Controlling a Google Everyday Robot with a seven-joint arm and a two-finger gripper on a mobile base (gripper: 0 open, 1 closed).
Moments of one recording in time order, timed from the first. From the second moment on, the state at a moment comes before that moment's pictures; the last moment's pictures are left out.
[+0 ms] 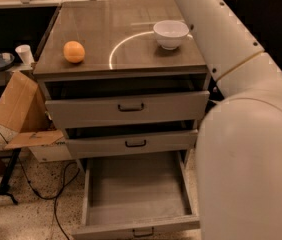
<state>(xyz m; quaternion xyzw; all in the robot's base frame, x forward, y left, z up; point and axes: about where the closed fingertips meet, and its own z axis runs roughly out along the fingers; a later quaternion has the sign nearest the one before) 0.764 0.181 1.107 -0.48 0.58 0.26 0.60</state>
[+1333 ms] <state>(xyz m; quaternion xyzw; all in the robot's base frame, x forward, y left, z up) 0.690 -0.013 0.880 -0.60 0.59 0.21 0.51</state>
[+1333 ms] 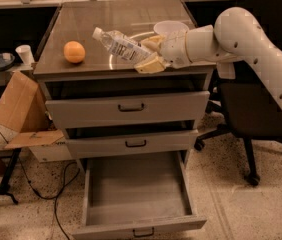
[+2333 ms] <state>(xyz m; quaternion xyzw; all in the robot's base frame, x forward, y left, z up) 0.616 -0.057 0.845 -0.59 0.56 0.30 0.51</state>
